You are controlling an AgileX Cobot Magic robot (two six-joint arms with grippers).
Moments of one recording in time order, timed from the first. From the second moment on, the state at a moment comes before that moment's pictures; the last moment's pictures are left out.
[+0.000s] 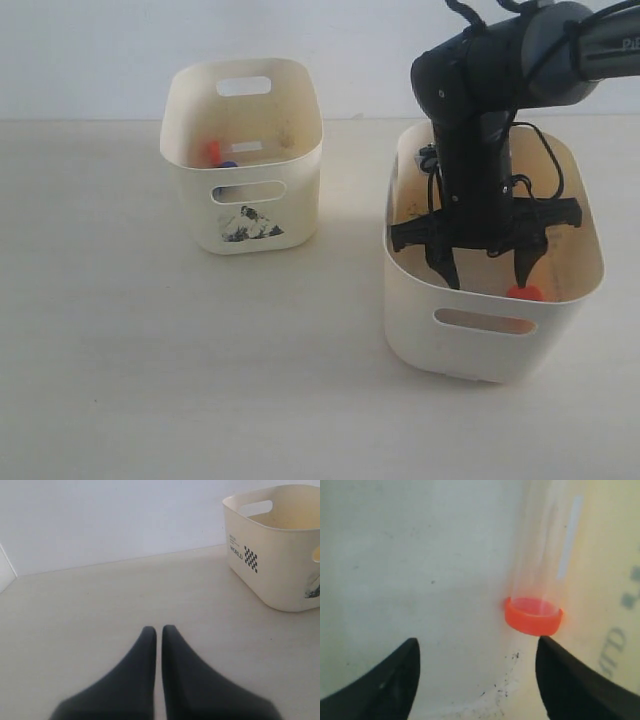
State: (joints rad) left arm -0.02 0.00 0.00 0.18 0.27 -0.02; right arm 0.37 2.05 -1.44 -0.21 1.22 0.63
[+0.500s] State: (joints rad) left arm -0.02 0.00 0.00 0.18 0.27 -0.02; right arm 0.37 2.05 -1.44 -0.26 1.22 0.68
